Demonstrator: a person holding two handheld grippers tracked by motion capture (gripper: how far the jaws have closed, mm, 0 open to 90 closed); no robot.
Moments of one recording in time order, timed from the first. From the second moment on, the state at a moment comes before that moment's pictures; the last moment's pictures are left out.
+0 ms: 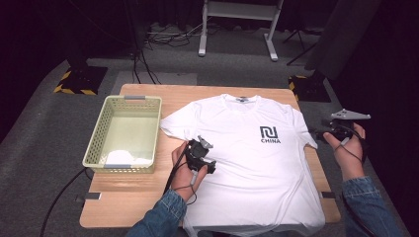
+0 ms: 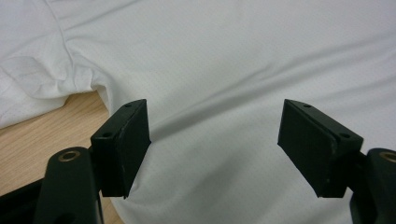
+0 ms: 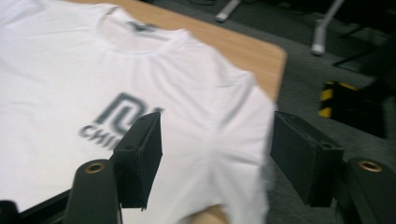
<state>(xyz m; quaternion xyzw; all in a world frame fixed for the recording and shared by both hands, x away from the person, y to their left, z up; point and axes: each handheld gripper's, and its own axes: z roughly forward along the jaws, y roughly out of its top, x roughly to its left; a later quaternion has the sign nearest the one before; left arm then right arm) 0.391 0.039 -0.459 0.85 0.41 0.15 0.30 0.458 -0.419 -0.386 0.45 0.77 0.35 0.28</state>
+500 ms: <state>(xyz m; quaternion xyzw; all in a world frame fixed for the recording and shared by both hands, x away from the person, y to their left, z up) 0.357 0.044 -0.435 0.84 0.39 0.18 0.32 0.410 -0.387 -0.399 0.41 0.80 0.38 0.21</state>
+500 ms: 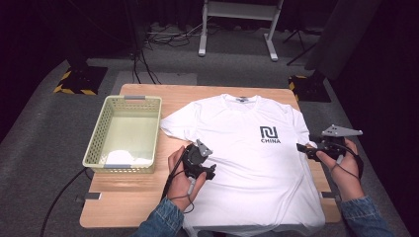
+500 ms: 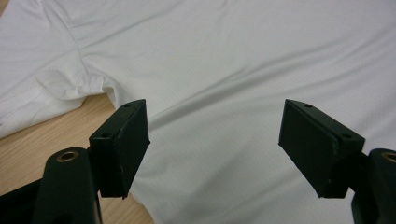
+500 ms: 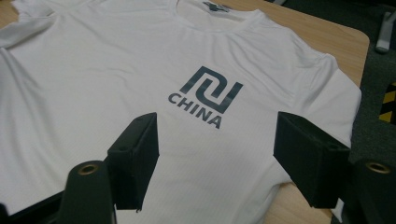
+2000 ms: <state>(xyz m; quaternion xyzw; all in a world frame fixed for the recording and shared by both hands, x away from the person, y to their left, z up) 0.303 0.072 -0.496 0.86 0.36 0.14 0.32 0.315 -0.419 -0.503 0.39 0.83 0.37 0.17</state>
